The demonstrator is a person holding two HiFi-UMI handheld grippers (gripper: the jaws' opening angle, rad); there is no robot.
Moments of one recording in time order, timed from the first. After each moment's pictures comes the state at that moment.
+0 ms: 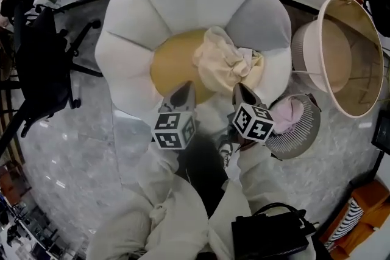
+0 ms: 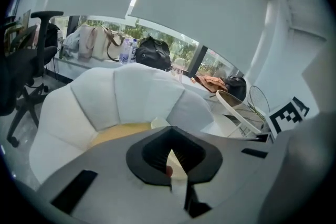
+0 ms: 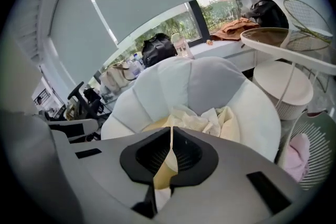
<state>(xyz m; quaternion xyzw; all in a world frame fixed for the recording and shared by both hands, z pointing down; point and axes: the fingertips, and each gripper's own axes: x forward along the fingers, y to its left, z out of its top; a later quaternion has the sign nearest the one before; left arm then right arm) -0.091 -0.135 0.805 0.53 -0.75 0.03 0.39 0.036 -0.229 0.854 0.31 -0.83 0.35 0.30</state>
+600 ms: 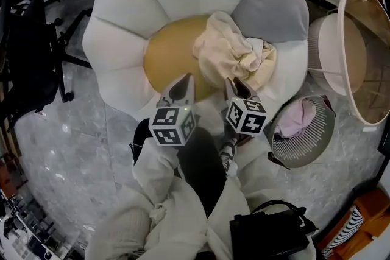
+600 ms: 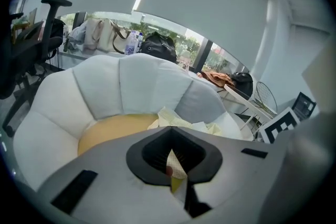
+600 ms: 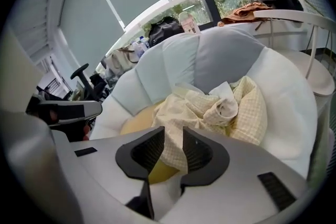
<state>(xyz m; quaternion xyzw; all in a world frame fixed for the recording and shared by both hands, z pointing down) -0.087 -0.131 0.893 0.52 -0.77 0.03 0.38 0.020 -0.204 0.965 0.25 -0.85 0.33 0.32</state>
